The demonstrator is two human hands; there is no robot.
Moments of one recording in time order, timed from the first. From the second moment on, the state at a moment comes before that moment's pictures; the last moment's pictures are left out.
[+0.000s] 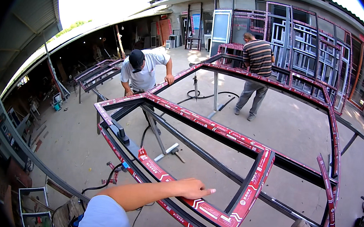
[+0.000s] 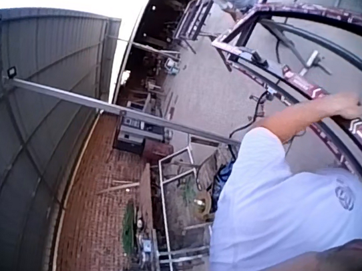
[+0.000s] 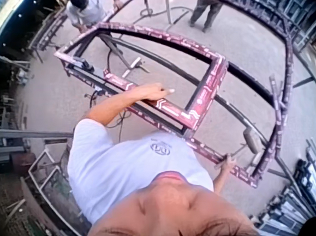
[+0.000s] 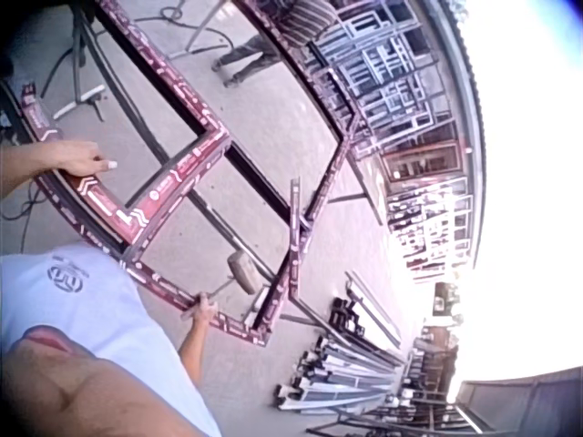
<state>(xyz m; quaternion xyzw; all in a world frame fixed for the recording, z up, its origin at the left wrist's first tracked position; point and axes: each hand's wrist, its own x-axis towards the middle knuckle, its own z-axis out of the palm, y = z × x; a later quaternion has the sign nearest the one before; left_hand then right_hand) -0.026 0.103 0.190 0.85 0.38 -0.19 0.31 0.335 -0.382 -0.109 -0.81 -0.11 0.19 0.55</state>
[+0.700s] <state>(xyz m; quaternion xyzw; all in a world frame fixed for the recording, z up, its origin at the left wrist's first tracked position) -0.068 0.049 -0.017 0.87 0.42 0.05 0.23 0.332 -0.383 -0.103 -0.85 -0.10 0.20 0.48</state>
